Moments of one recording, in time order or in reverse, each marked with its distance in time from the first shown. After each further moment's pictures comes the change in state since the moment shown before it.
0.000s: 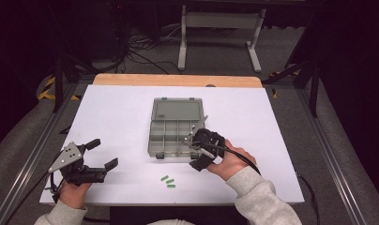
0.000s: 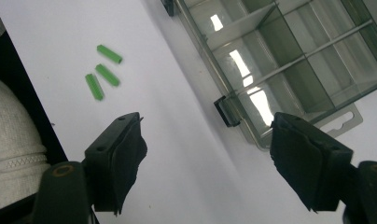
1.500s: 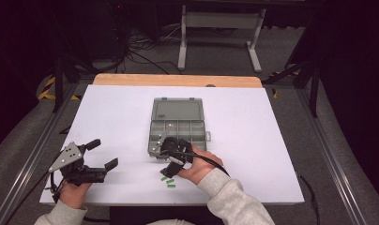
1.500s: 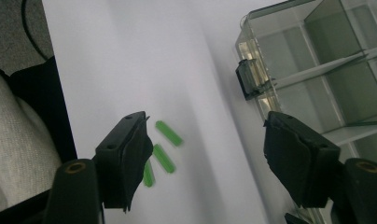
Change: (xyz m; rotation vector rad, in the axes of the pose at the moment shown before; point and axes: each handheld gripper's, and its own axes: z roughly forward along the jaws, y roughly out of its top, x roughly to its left) left arm 0.000 -0.001 0.000 -0.001 -0.002 -0.006; right arm 0.040 0.053 0.050 -0.043 0.116 -0.128
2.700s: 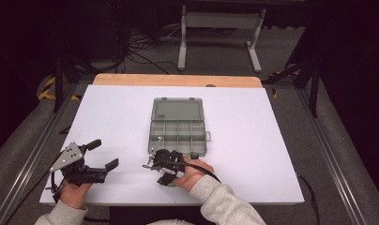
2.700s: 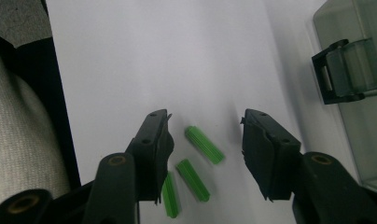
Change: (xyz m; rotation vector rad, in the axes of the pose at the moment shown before) left arm 0.000 0.000 0.001 0.014 -0.007 0.002; right arm 0.012 -0.001 0.049 0.089 0.082 -0.043
